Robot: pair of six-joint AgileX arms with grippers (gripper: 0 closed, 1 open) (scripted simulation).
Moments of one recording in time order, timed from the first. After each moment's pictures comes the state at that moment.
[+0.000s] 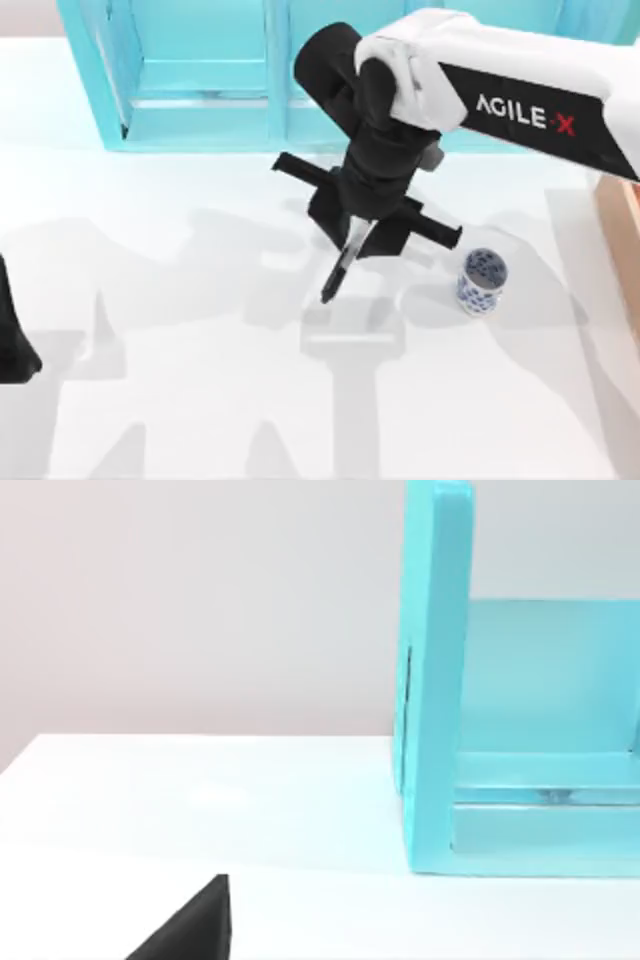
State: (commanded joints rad) left arm 0.00 0.00 0.00 0.00 0.00 0.00; right arm 0.65 2.29 1.88 -1.00 -0.06 1.09
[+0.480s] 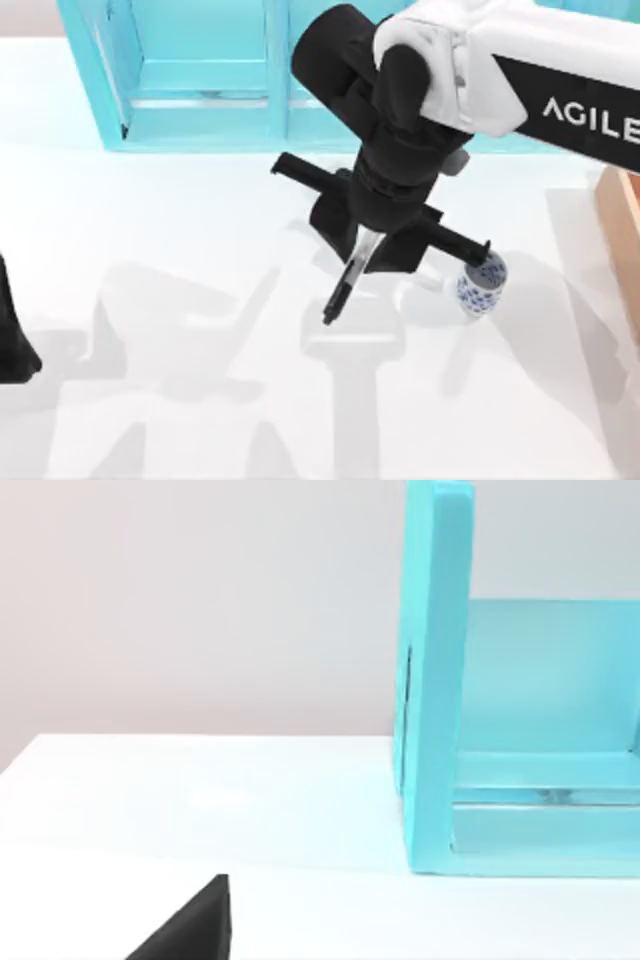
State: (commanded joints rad) left arm 0.00 0.00 0.00 0.00 0.00 0.00; right arm 0.73 2.04 1.72 -1.08 -0.04 1.18
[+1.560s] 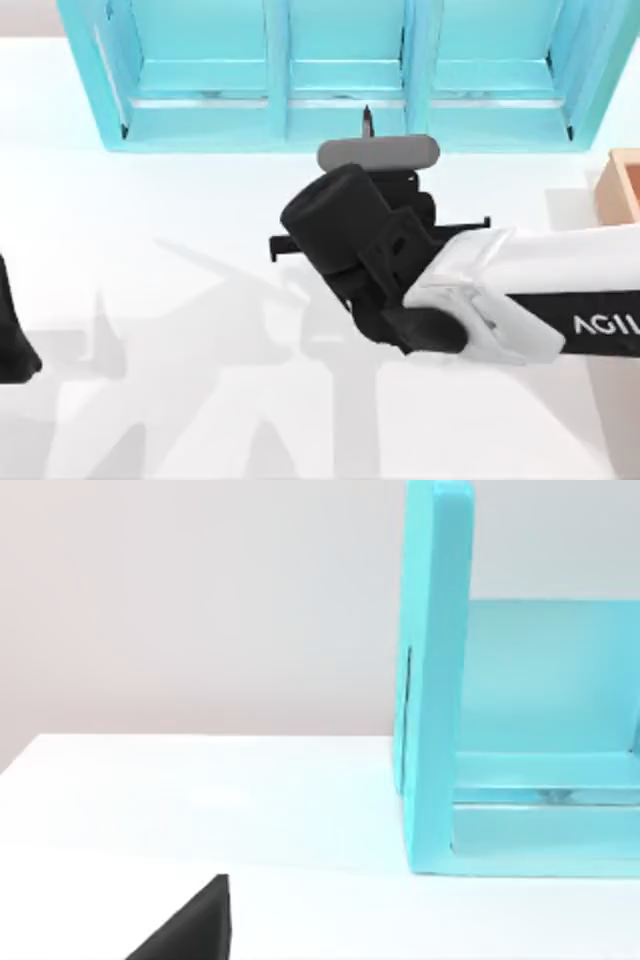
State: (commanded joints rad) left arm 0.00 0.00 0.00 0.00 0.00 0.00; right arm 0.91 1.86 1.07 0.03 0.75 0.53
